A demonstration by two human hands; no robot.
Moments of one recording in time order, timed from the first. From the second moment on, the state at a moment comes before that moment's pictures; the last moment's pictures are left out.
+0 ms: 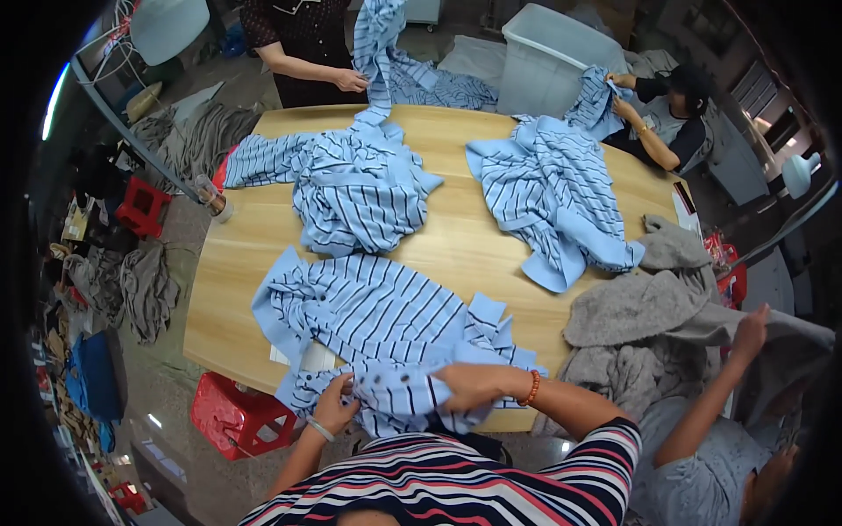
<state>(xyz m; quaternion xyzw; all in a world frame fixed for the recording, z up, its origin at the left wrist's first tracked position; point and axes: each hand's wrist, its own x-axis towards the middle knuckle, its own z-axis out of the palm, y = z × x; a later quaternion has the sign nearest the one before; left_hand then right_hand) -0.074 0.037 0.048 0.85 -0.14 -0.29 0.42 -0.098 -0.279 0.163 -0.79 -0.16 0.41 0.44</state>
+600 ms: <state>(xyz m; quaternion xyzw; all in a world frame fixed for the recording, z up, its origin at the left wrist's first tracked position) -0.101 0.071 0.000 0.96 -0.16 -0.11 0.21 0.114 -0.400 0.220 -0.93 -0.10 -0.18 0.31</state>
